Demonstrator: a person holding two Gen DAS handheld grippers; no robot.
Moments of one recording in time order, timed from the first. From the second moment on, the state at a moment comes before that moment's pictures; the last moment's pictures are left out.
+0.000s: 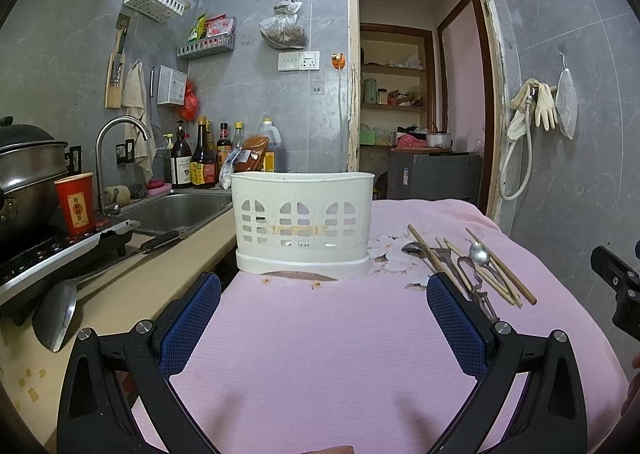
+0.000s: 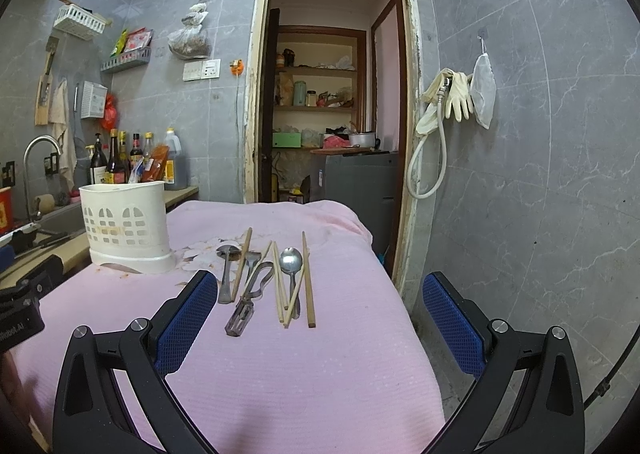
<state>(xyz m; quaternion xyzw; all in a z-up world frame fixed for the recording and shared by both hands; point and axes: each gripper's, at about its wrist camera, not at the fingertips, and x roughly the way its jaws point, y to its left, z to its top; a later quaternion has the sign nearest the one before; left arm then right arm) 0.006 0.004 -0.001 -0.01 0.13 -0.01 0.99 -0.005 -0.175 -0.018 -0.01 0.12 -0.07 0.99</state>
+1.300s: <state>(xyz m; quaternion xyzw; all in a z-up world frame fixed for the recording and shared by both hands) 0.169 -0.047 0.033 0.00 0.28 -0.17 0.94 0.174 -0.251 0.012 -0.02 0.24 0.02 0.97</state>
